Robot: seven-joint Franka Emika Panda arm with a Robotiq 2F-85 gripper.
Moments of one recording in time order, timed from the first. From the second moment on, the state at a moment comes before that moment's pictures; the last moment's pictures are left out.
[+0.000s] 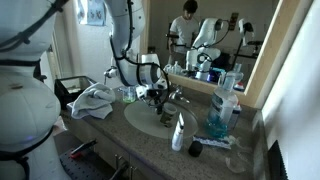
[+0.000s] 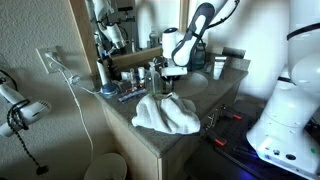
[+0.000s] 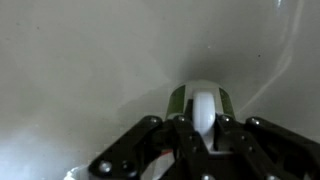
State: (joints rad) arm 0.04 0.33 -0.13 -2.34 -0.48 2.80 1.12
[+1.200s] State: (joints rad) arm 0.19 0.47 -0.29 -2.24 -0.39 2.87 1.06
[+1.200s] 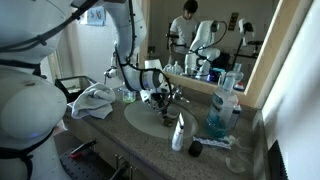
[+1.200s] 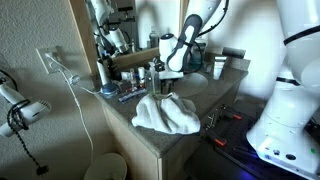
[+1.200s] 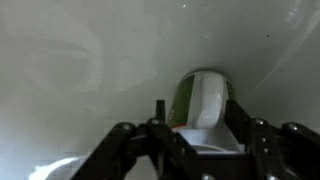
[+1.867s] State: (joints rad) arm 0.19 0.46 -0.28 -2.23 -0.26 2.87 0.92
